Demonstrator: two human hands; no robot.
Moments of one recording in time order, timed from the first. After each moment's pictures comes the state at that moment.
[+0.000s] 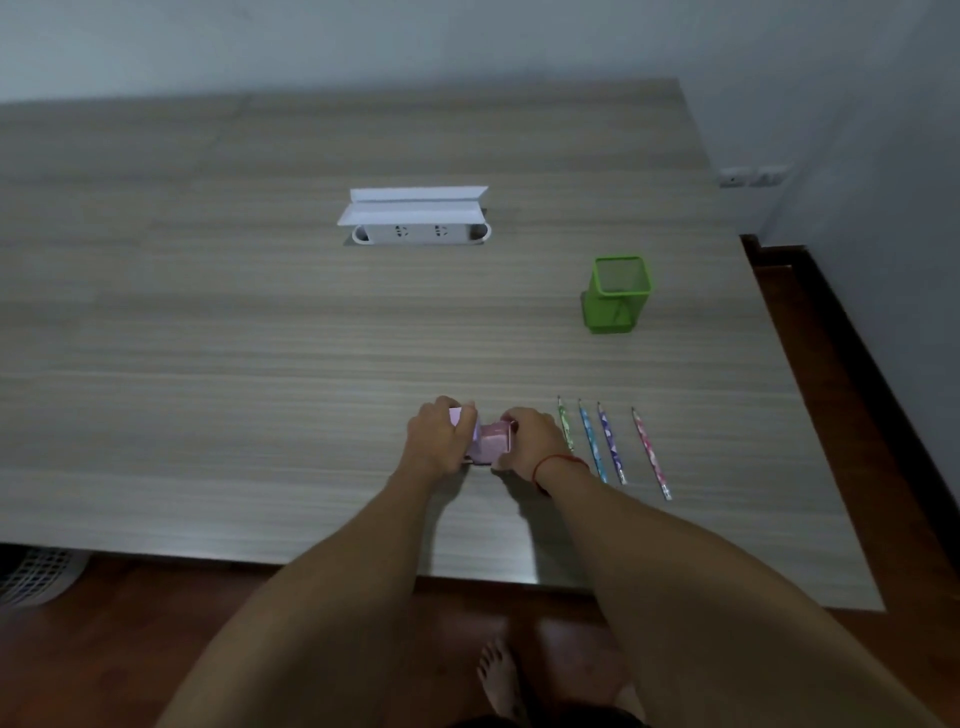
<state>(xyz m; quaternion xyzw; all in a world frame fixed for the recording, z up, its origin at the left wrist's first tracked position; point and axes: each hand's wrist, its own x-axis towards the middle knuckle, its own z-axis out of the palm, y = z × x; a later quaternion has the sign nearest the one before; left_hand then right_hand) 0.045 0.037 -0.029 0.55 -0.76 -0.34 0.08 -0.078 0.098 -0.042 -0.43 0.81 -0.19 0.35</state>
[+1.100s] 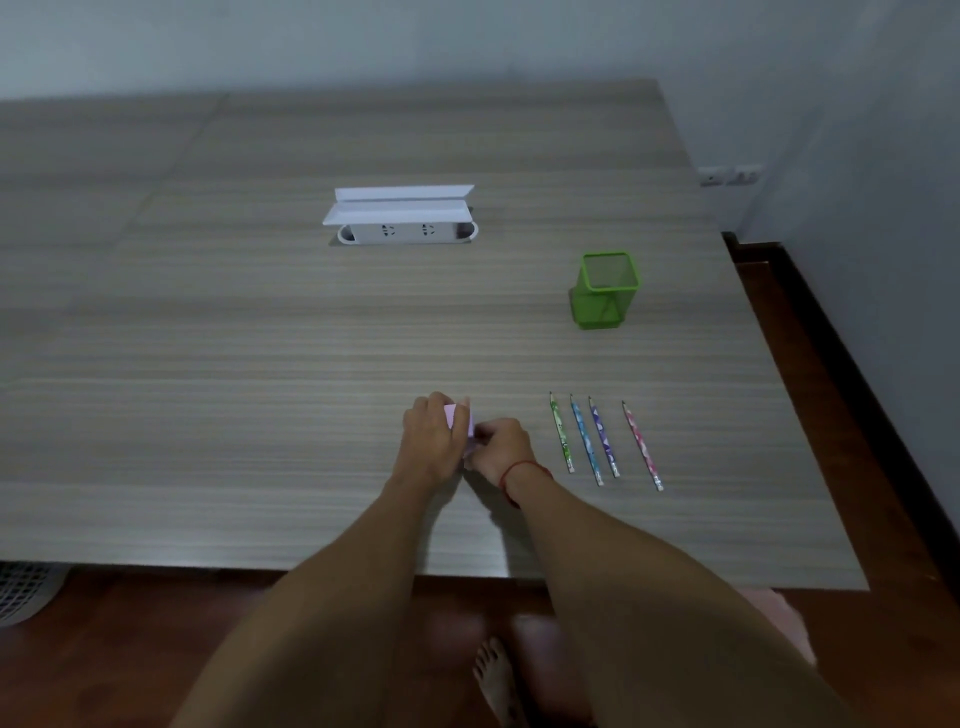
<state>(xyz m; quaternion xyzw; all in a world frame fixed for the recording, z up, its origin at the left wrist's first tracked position) 0.047 0.034 -0.043 0.55 -0.76 -0.33 0.09 -0.040 0.092 -0.053 -0.30 0.79 -0.32 0.42</state>
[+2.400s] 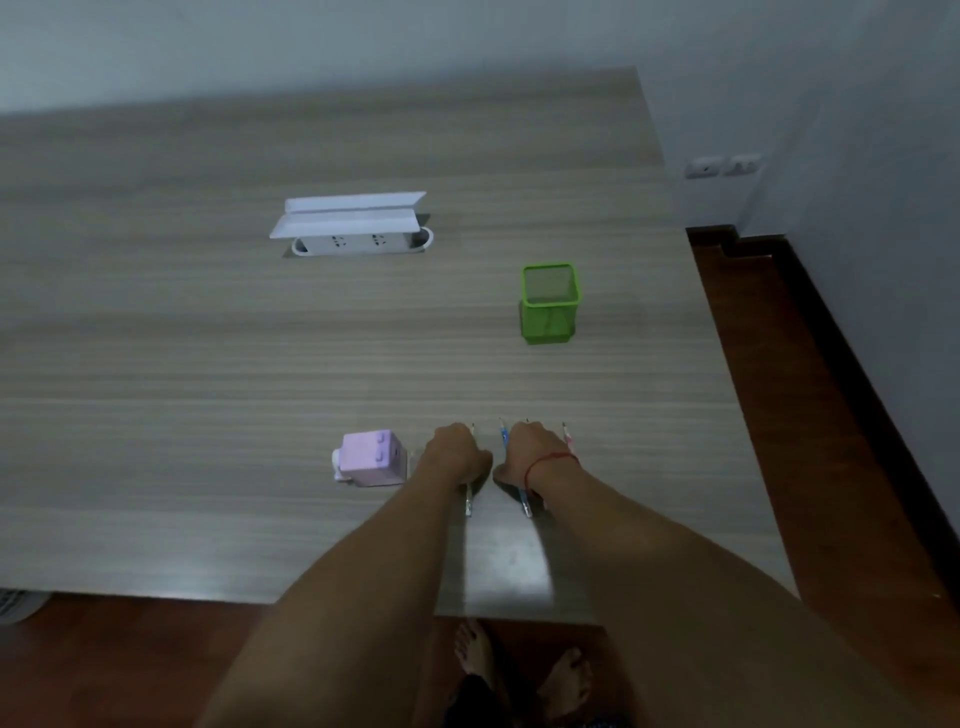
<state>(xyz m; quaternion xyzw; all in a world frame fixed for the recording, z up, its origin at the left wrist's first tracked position) -0.082 0.060 -0.059 0.60 -0.70 -0.34 -0.16 -0.175 0.124 -0.043 -0.46 0.83 -0.02 0.33</state>
